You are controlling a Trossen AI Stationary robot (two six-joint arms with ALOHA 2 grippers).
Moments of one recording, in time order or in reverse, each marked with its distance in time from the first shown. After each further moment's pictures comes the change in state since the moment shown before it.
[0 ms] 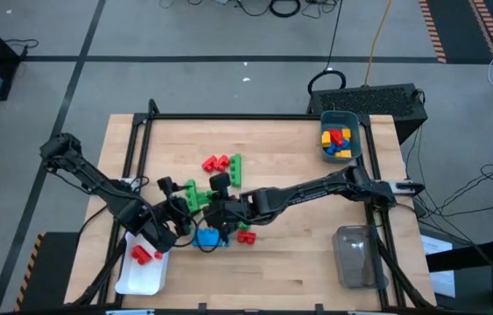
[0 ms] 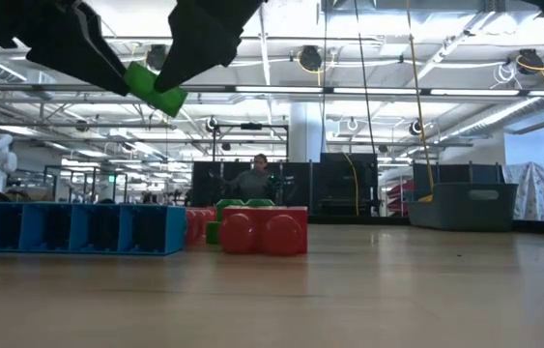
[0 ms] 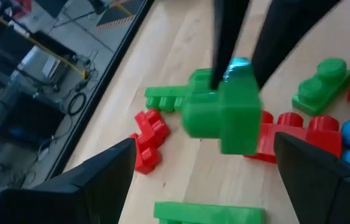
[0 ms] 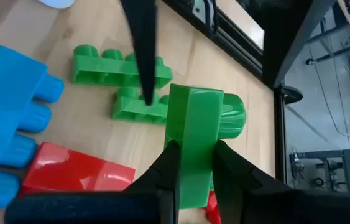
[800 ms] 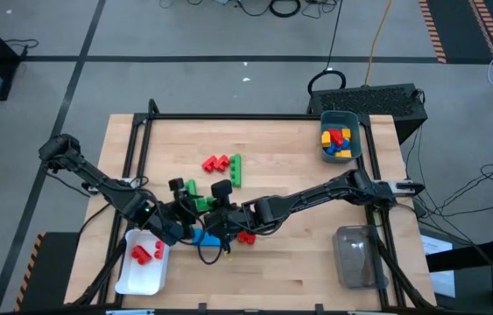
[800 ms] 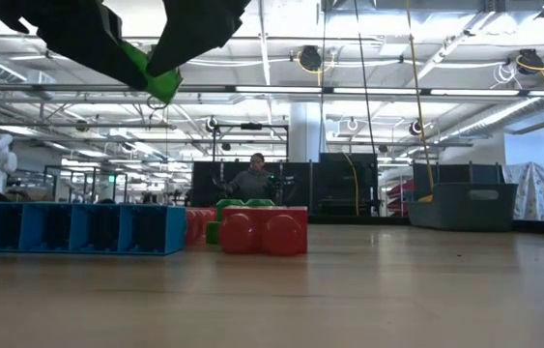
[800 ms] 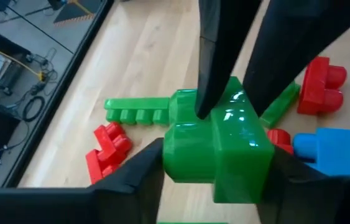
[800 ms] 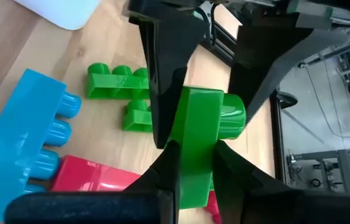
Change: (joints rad) left arm 0.079 0.000 0.001 0.202 0.177 0.186; right arm 0.052 -0.001 0.000 0.015 0.052 0.047
